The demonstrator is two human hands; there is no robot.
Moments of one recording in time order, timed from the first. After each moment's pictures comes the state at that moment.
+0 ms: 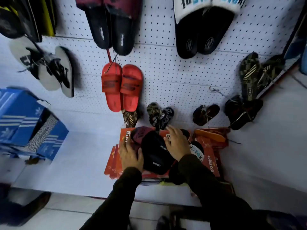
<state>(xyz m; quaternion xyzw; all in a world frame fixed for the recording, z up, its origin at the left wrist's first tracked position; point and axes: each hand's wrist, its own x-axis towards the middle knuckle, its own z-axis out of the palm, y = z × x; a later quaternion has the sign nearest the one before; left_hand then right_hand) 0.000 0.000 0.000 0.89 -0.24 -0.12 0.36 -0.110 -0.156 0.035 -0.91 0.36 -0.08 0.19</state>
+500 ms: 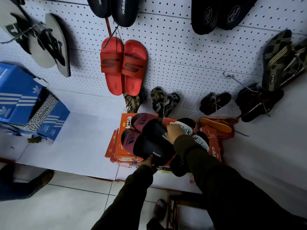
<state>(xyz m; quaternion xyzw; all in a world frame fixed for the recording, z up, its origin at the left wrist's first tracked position) -0.046 -0.021 -0.053 0.64 0.26 -0.51 0.51 -0.065 -0.187 -0.011 -0.88 0.39 0.18 0.22</state>
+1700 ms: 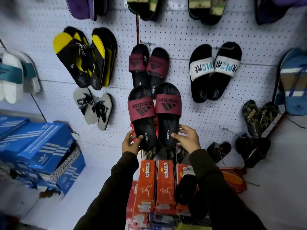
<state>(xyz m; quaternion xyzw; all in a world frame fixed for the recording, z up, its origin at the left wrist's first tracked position) 0.098 0.044 0.175 0.60 -0.10 -0.24 0.76 -0.048 -0.110 0.206 -0.67 0.36 -0.31 0.57</state>
